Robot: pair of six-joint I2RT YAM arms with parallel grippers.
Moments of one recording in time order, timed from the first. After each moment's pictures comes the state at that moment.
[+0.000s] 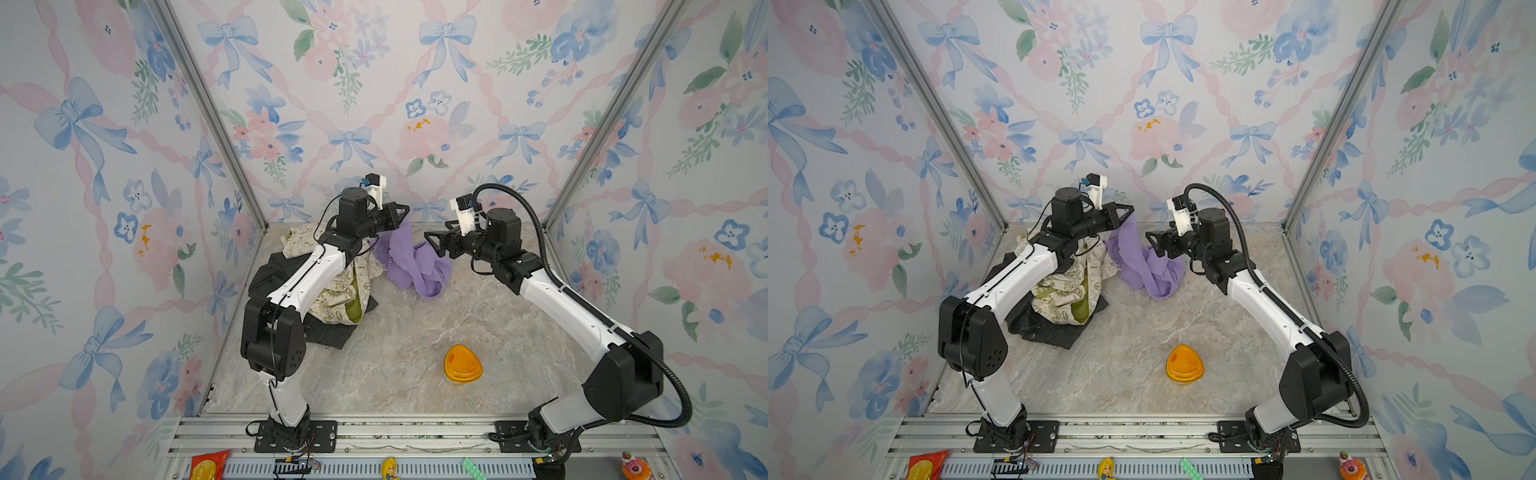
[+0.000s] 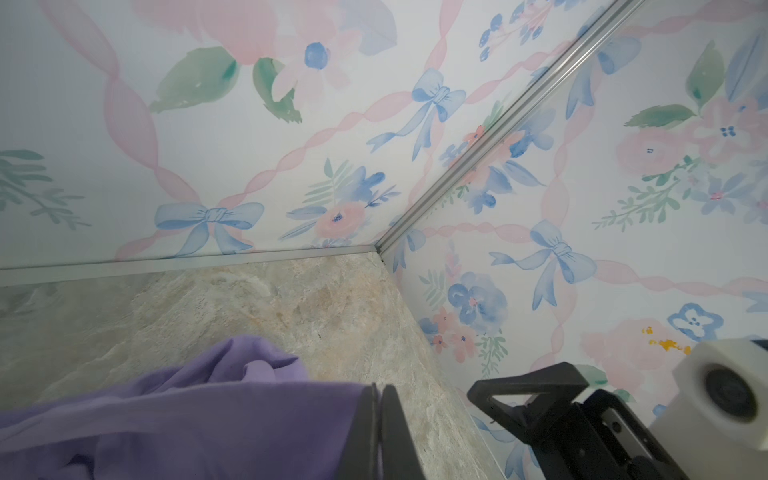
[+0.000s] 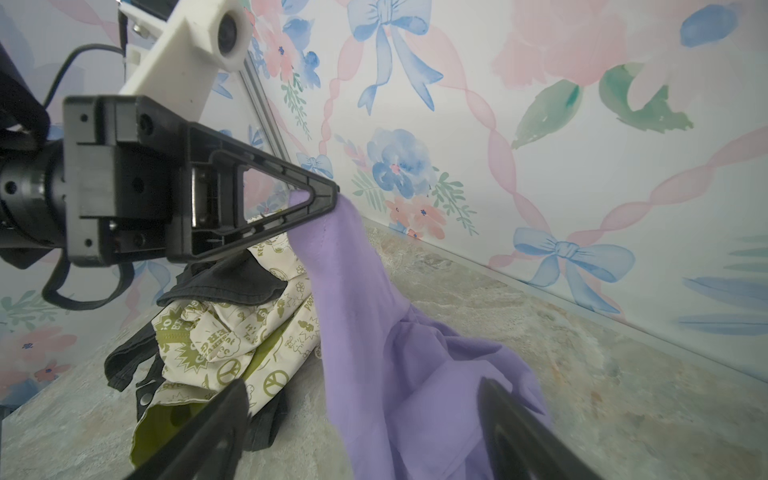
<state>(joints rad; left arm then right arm) -0.40 1.83 1.66 0.03 0.49 -0.62 0.43 1.55 1.36 -0.09 -0.35 0.08</state>
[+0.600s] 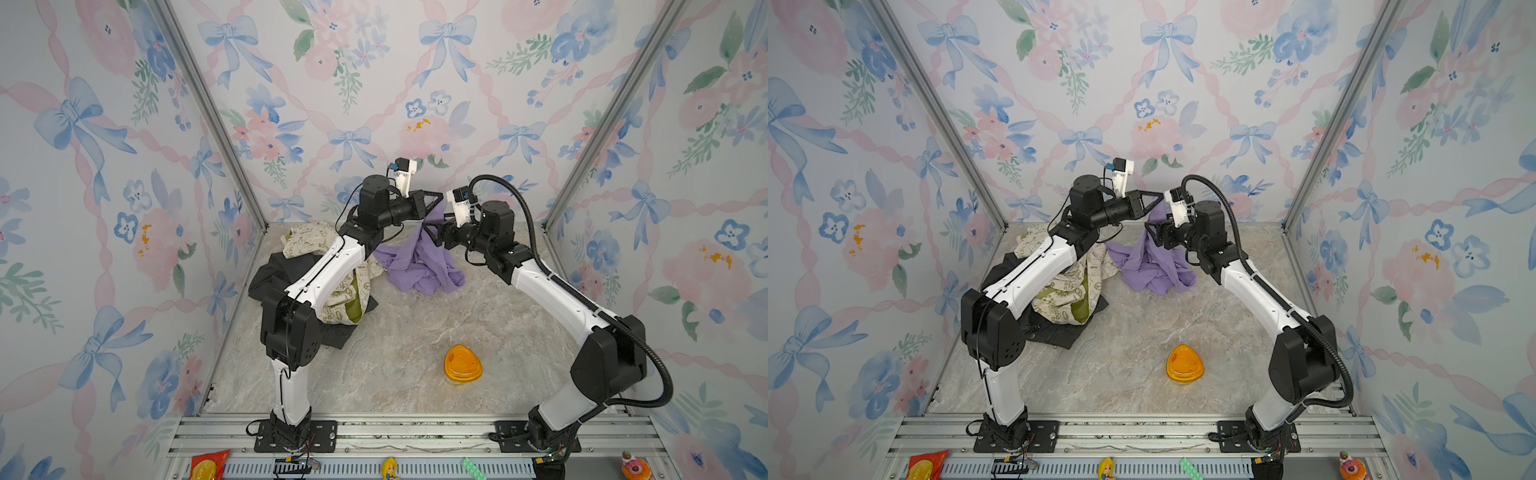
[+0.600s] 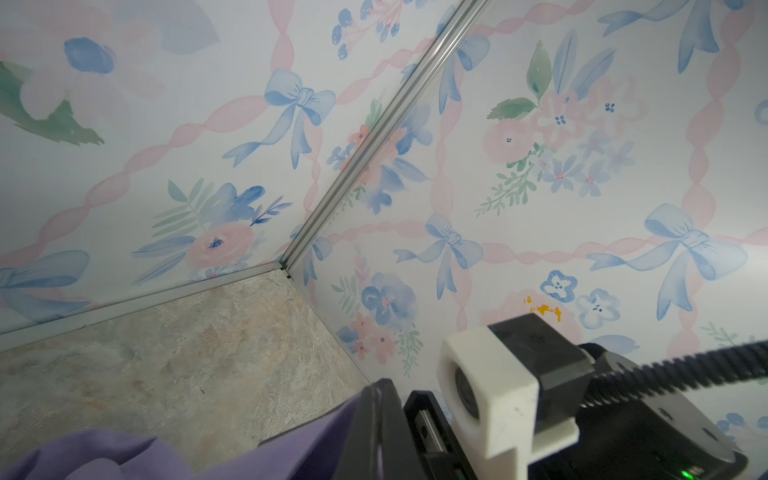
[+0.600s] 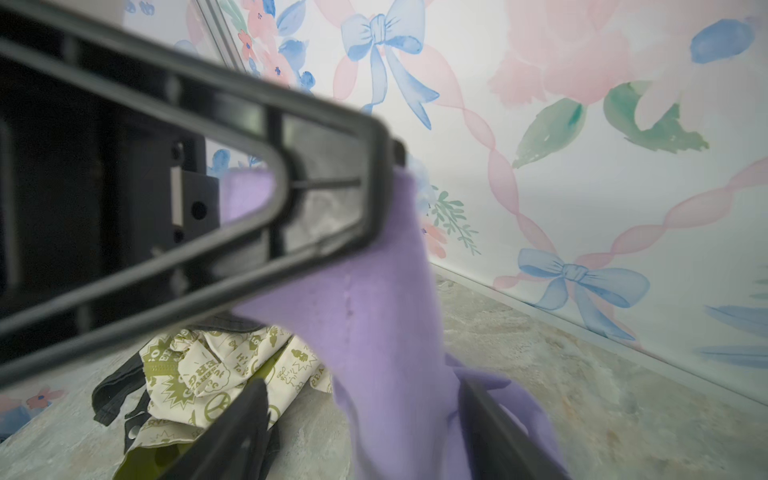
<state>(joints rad) -0.50 1.93 1.87 0.08 0.60 -0.68 0.40 1.65 1.44 -0.03 -0.34 0.11</state>
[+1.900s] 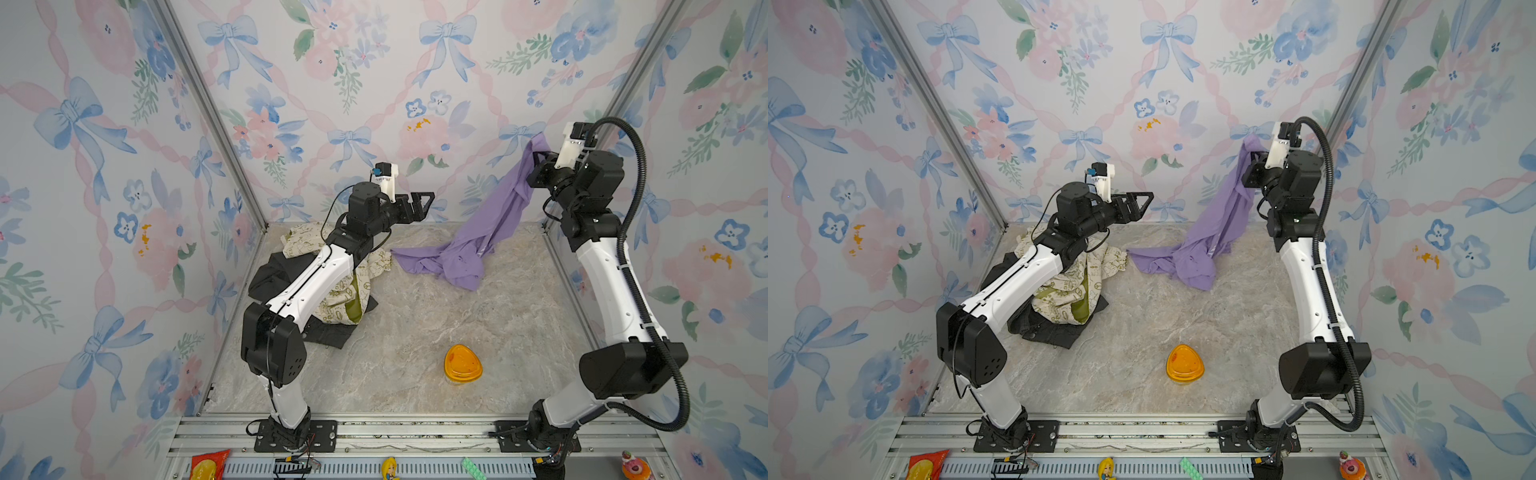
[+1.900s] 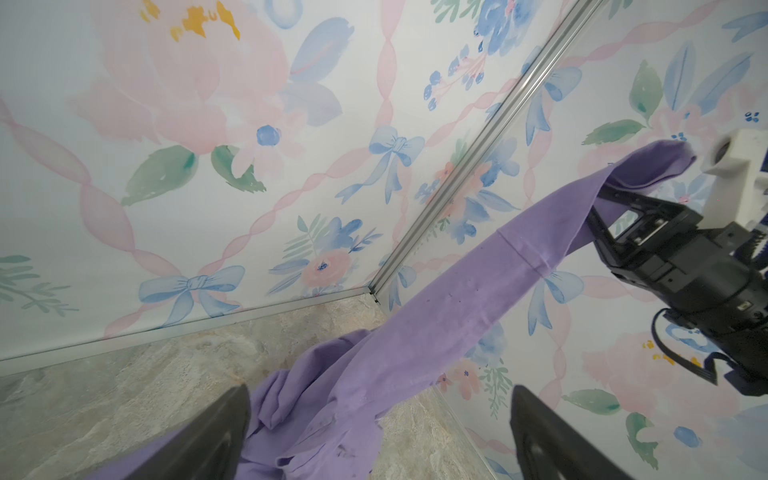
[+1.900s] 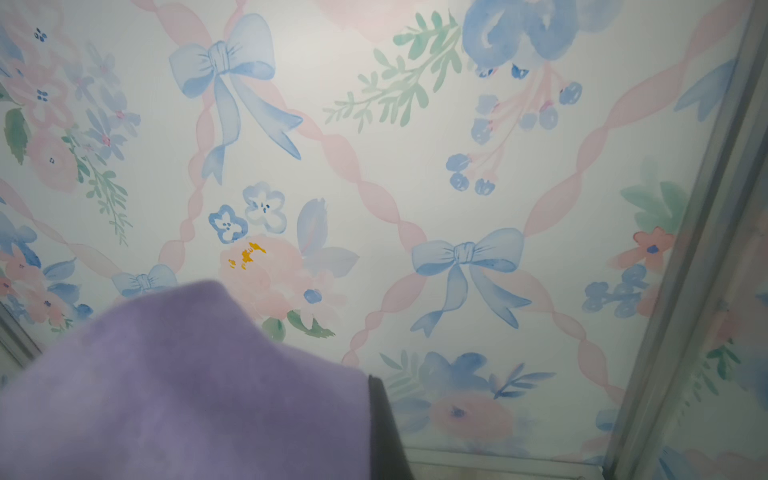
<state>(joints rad) -0.48 1.76 1.67 0.02 0.29 -0.53 0.01 1.65 1.92 -0.16 -0.15 0.15</state>
